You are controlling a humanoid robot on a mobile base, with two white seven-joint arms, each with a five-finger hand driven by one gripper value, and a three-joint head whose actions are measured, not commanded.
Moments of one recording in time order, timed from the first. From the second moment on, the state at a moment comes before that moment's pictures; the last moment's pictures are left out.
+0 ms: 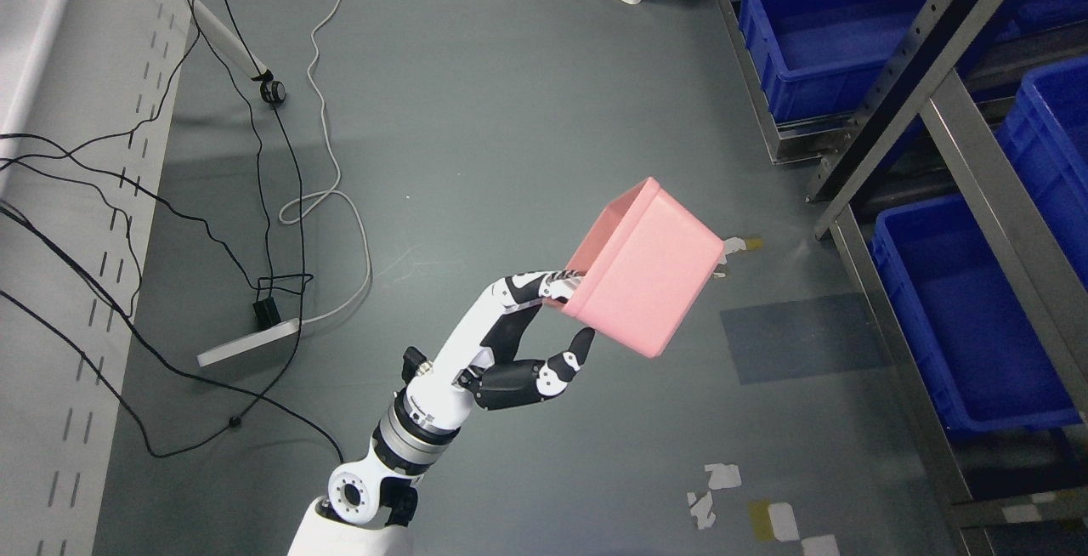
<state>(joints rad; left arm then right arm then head) -0.09 0.00 -0.33 -1.56 0.37 -0.72 -0.70 0.00 0.00 -0.05 0.00 0.00 -0.05 0.00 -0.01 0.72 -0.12</state>
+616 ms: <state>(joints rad) -0.09 0.00 -0.33 -1.54 0.37 -0.72 -0.72 0.00 0.00 -0.05 0.00 0.00 -0.05 0.00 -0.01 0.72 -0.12</state>
